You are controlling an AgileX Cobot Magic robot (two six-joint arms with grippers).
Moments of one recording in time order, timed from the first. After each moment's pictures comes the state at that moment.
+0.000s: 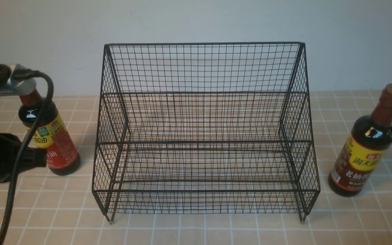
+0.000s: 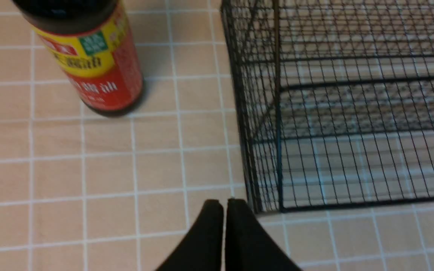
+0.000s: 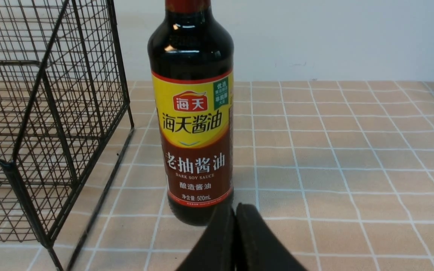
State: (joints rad) right arm 0.04 -0.01 0.02 -0.13 0.36 0.17; left arm -0.02 0.99 -0.87 -0.18 0.80 0.09
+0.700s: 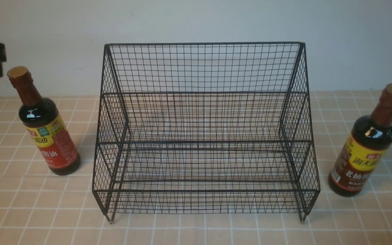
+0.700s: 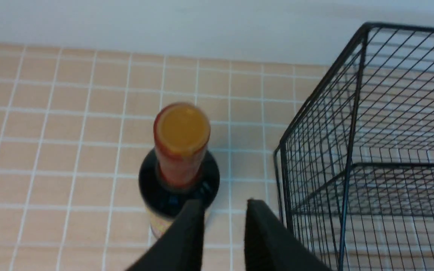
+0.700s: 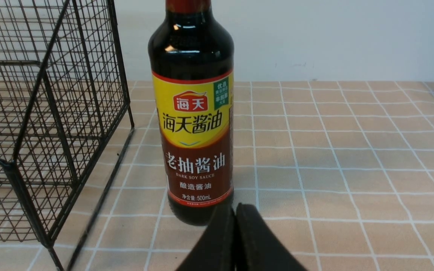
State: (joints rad) right arm 0.04 -0.01 0.02 -0.13 0.36 0.17; left arm 0.18 1.24 -1.23 -0.32 0.80 0.26
